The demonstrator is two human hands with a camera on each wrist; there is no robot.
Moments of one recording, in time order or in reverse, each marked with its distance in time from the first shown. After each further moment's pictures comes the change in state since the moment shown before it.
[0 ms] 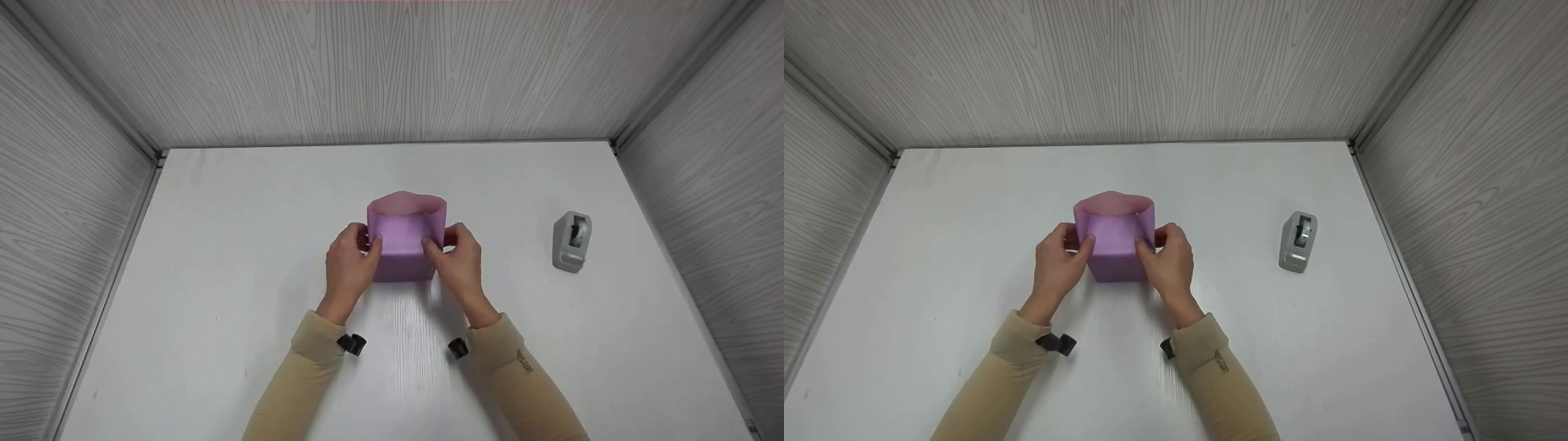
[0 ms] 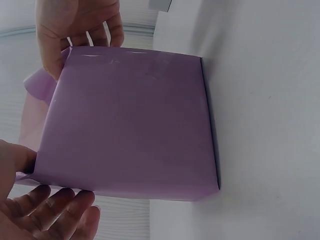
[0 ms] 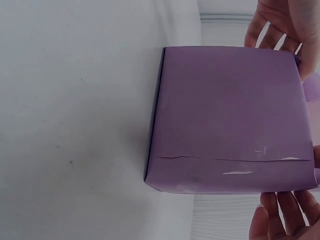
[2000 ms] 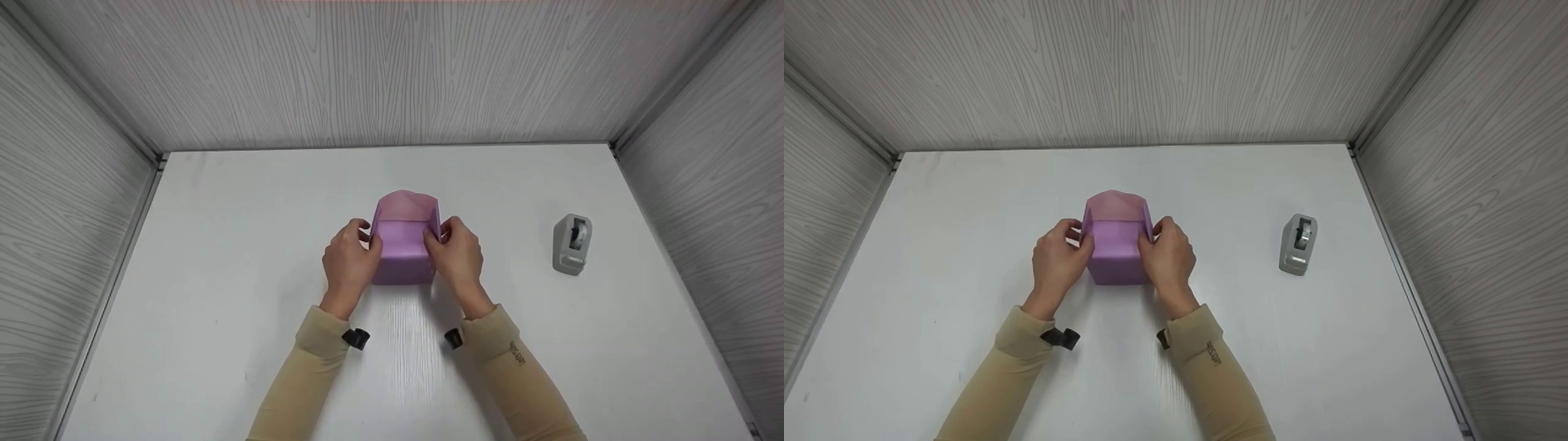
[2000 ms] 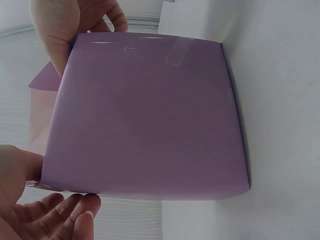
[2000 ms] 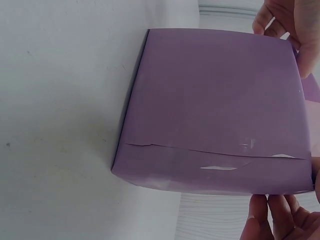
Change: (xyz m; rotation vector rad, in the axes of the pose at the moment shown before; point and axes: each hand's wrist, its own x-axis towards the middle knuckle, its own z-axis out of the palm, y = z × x) left_hand 0.011 0.008 0.001 0.159 0.043 -0.027; right_hand 0.017 -0.018 0.002 -0.335 -0.013 0.133
